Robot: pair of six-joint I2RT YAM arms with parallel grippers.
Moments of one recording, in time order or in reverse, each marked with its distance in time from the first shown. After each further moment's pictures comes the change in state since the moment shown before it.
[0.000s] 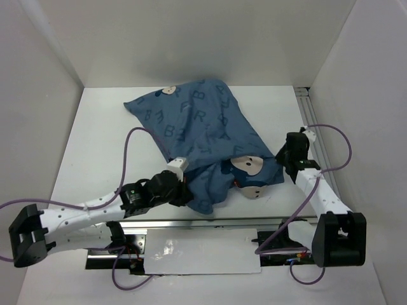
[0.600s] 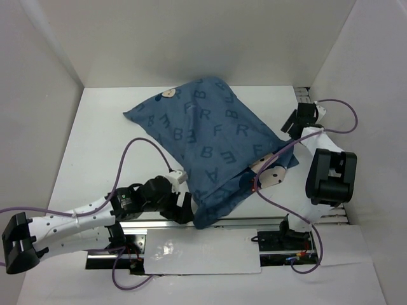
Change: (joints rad) left arm -0.008 -0.175 -0.088 -0.201 0.224 0.059; right arm -0.168 0.584 0.484 -0.007 0.081 -0.089
